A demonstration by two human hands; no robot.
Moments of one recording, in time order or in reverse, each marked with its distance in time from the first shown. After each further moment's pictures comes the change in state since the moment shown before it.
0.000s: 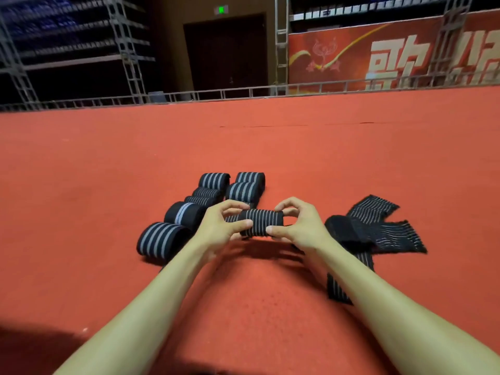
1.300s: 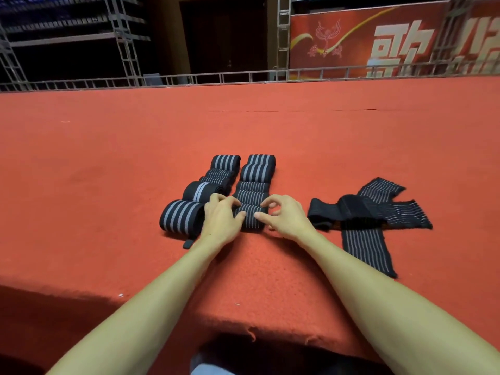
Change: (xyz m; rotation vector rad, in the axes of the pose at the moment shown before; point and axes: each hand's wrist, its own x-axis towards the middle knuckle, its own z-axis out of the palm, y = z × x) left_hand -0.017 -0.030 -0.033 0.845 0.185 0.118; right_hand 0.014 0.023 0.065 -0.462 0.023 -0.121
